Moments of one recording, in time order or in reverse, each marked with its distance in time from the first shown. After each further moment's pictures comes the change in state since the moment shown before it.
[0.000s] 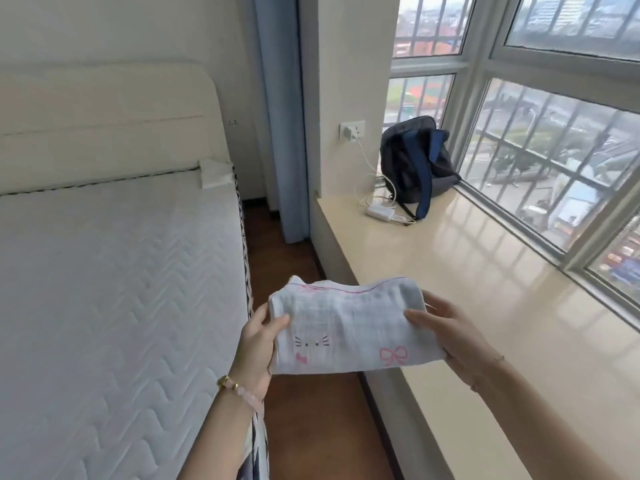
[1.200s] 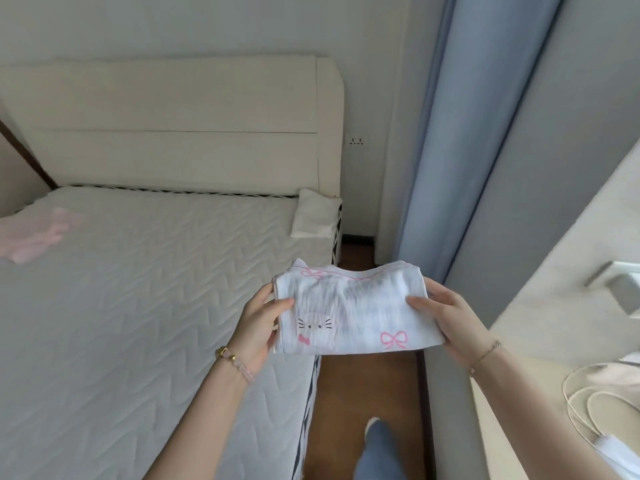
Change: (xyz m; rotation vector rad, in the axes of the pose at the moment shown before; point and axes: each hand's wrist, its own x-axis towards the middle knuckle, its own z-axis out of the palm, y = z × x) left_hand 0.683 0.215 -0.144 -0.075 0.379 0.053; right_hand 0.807 -0.130 0.217 0.021 -0.430 0.057
